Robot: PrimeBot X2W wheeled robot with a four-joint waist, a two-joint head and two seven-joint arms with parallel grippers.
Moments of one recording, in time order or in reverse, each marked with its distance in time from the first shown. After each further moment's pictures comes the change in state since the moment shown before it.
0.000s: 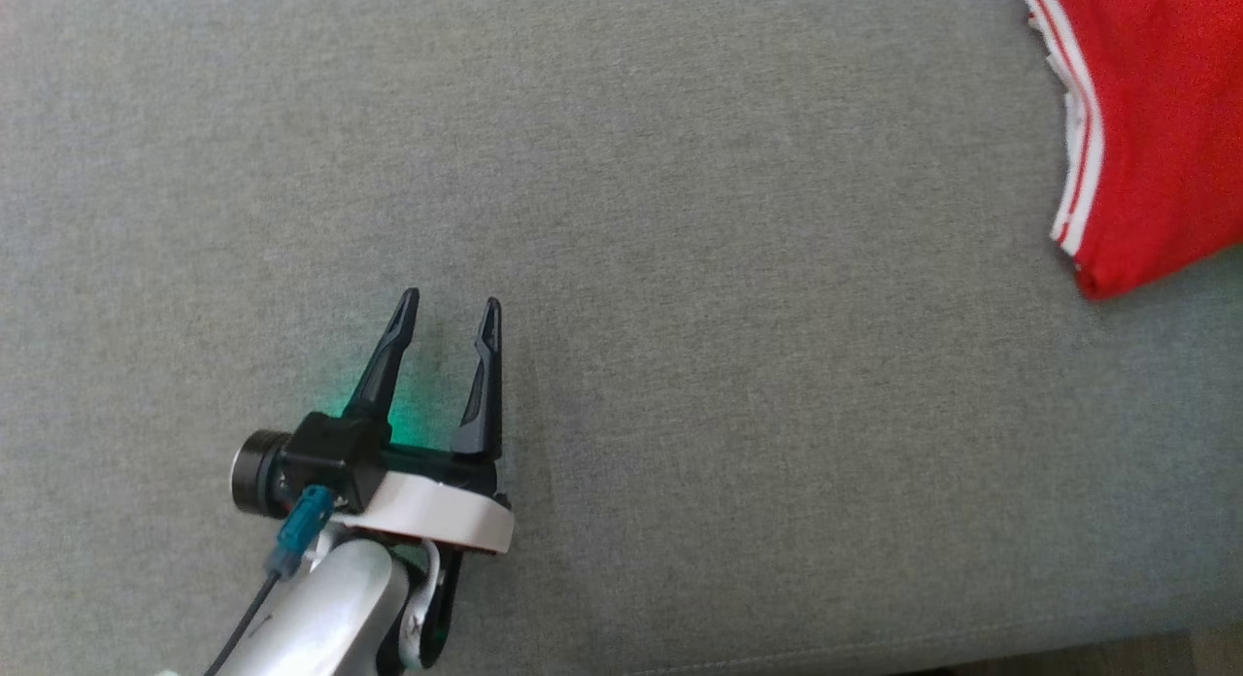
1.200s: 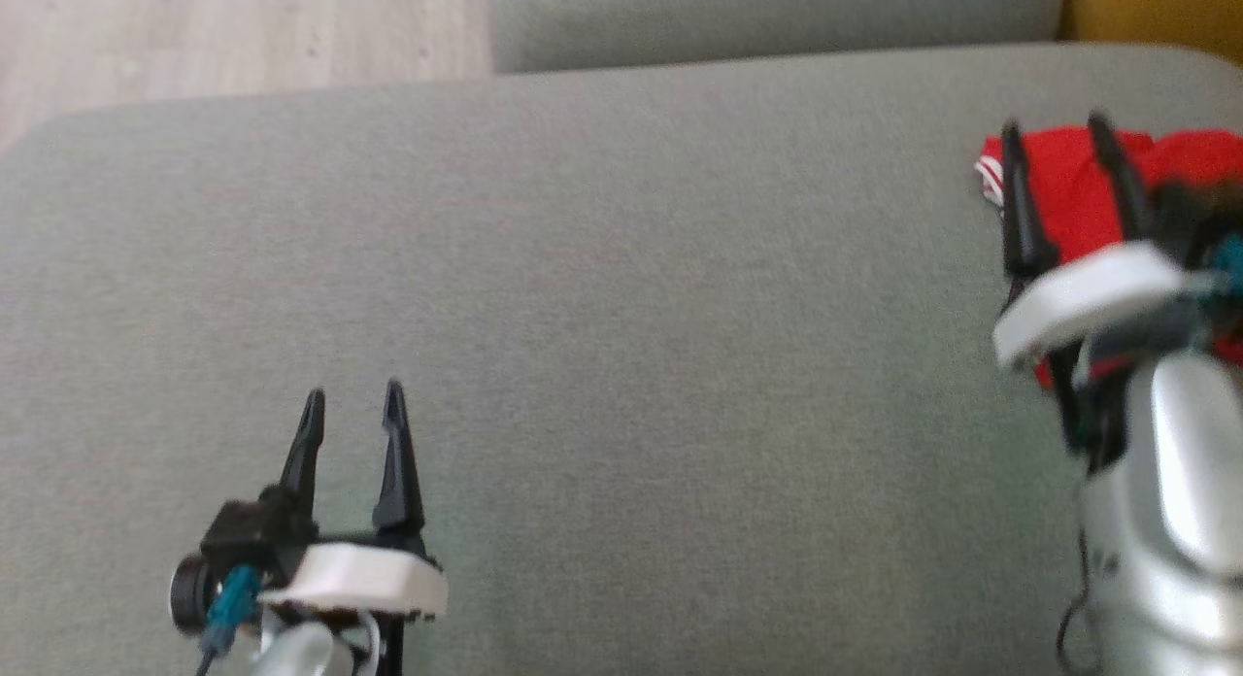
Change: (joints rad) left arm 0.162 0.001 0.127 0.026 -0.075 0.034 -0.037; right arm 0.302 0.449 0.092 -0.266 0.073 0.000 -0.296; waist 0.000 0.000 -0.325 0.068
